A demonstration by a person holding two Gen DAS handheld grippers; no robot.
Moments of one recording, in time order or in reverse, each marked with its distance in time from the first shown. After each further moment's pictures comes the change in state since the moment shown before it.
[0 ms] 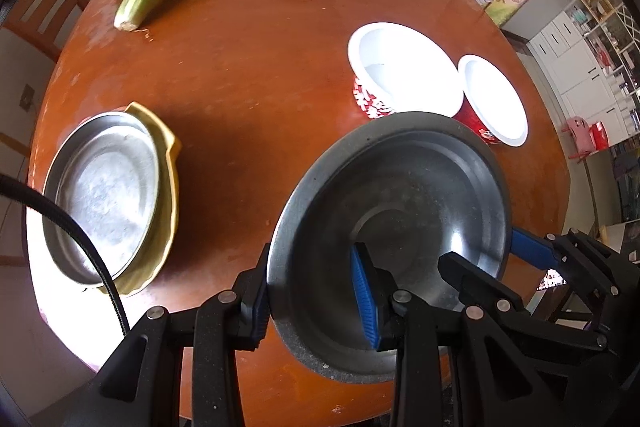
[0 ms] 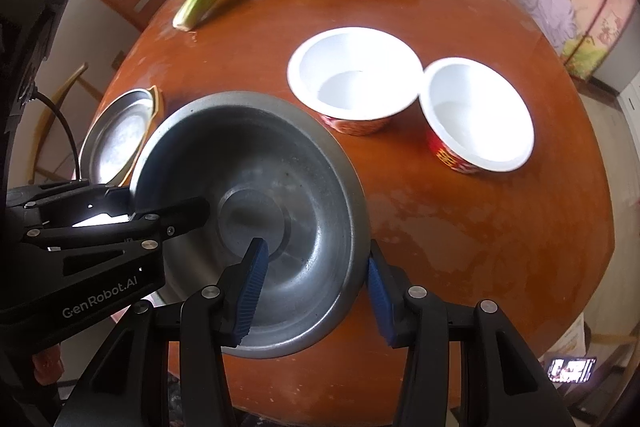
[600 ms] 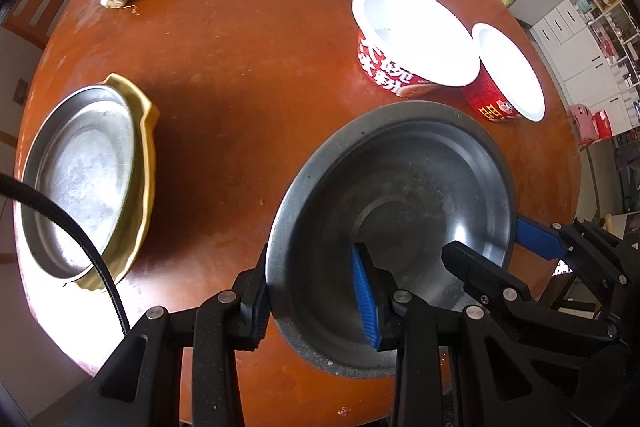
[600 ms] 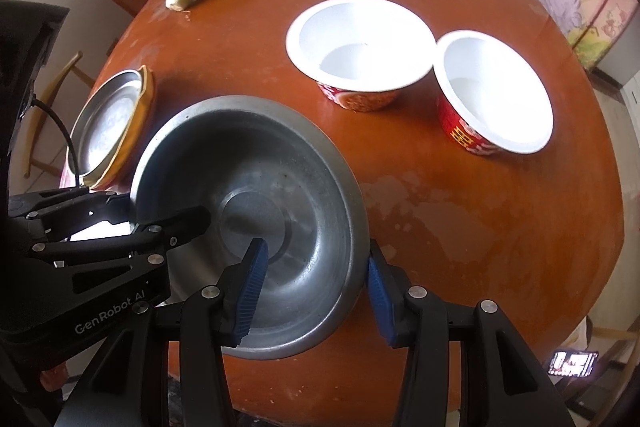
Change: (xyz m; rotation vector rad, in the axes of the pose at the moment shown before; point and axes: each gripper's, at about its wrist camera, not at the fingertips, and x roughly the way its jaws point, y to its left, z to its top) left arm 0.033 0.002 -0.001 0.020 0.069 0.004; right arm 0.024 -0.006 -0.001 0.028 0.062 -0.001
